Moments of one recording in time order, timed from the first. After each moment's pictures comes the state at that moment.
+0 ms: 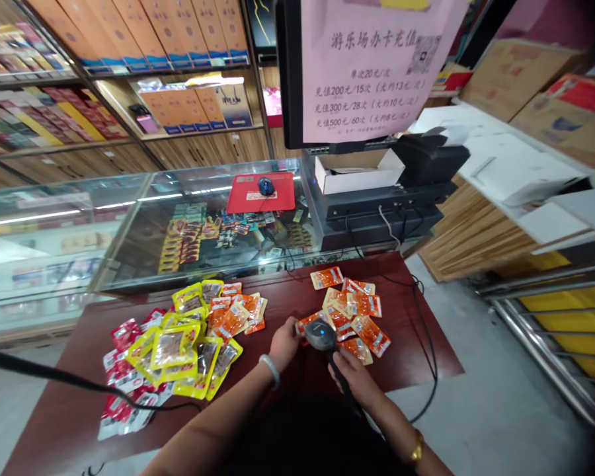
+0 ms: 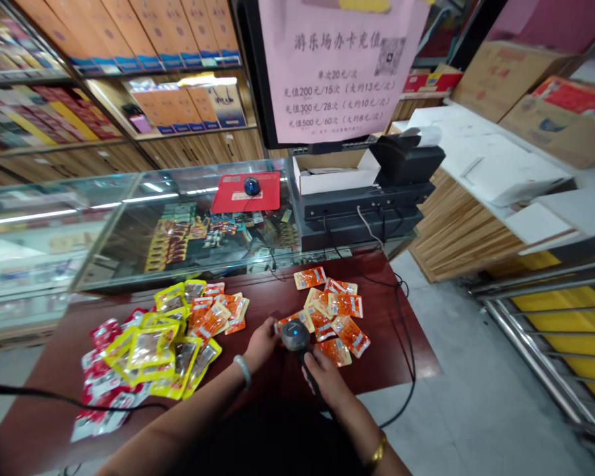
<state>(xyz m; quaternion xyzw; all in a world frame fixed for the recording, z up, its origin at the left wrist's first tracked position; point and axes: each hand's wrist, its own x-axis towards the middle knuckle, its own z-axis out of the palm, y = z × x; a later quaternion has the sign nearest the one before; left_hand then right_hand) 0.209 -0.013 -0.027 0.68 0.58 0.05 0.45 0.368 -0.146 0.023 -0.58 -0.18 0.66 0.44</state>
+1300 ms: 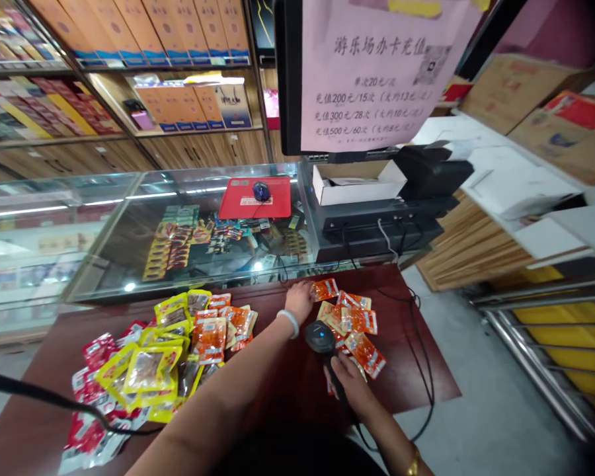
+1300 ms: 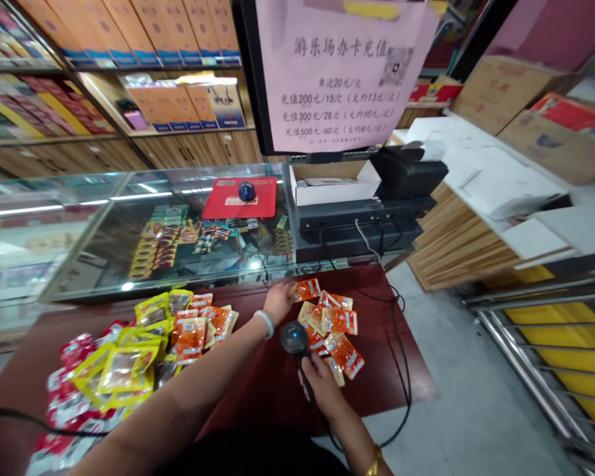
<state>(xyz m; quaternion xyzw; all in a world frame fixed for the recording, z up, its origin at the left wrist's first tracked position) 0.313 0.100 -0.017 0.84 0.47 0.07 0.26 0.388 -0.119 0.013 -0.62 -0.14 0.63 0.45</state>
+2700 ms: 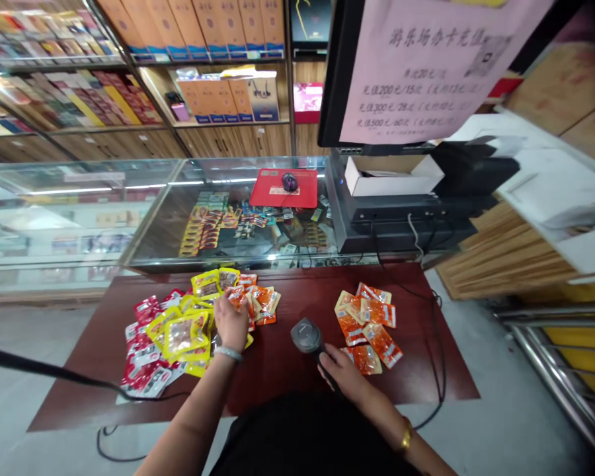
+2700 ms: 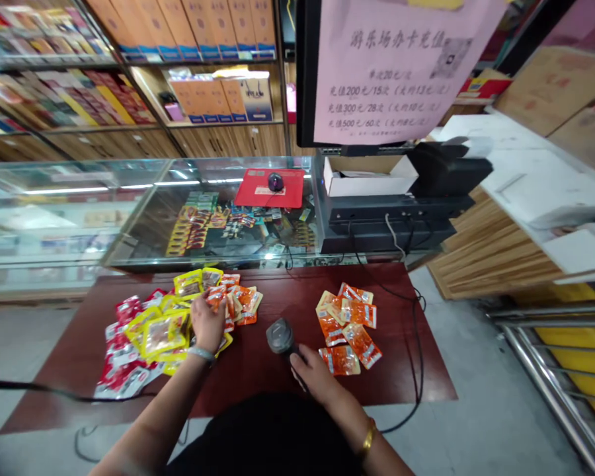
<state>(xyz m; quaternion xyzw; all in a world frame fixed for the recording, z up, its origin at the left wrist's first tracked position) 0.075 0.057 -0.007 0.60 0.73 0.32 0.10 0.340 -0.116 0.022 -0.56 -0.32 0.68 0.36</state>
